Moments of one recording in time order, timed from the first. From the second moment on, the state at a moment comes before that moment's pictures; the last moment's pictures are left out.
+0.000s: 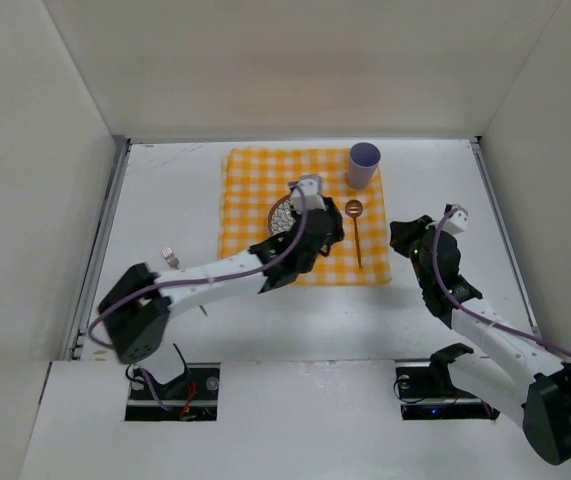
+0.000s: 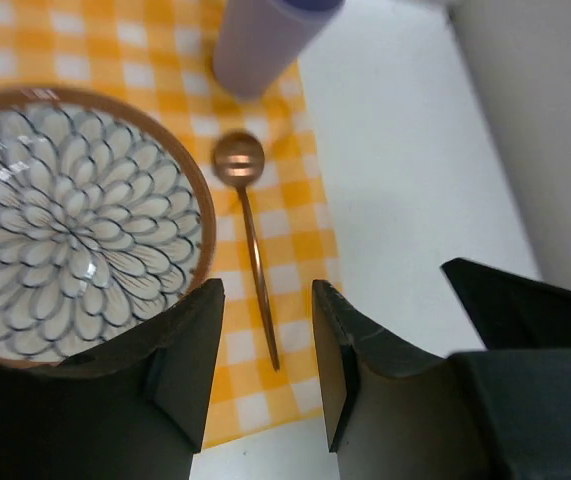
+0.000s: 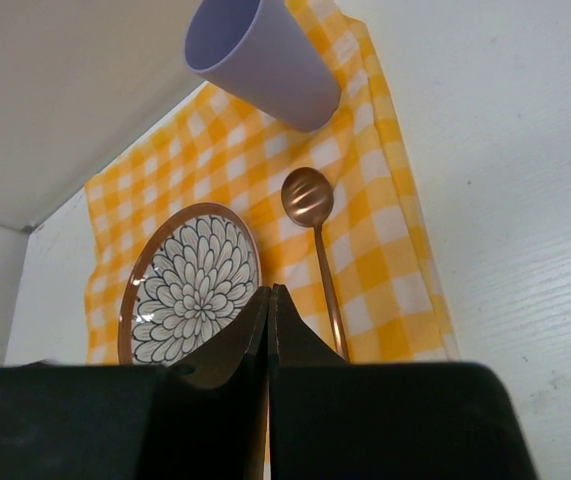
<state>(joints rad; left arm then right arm) -1.03 1.70 1.19 0.10 -0.59 -0.70 0.37 0.93 0.43 0.29 0.33 0.75</state>
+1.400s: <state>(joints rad) -0.27 1.11 0.38 -0.22 -0.55 -0.90 0.47 1.12 0.44 0.37 0.25 0.69</state>
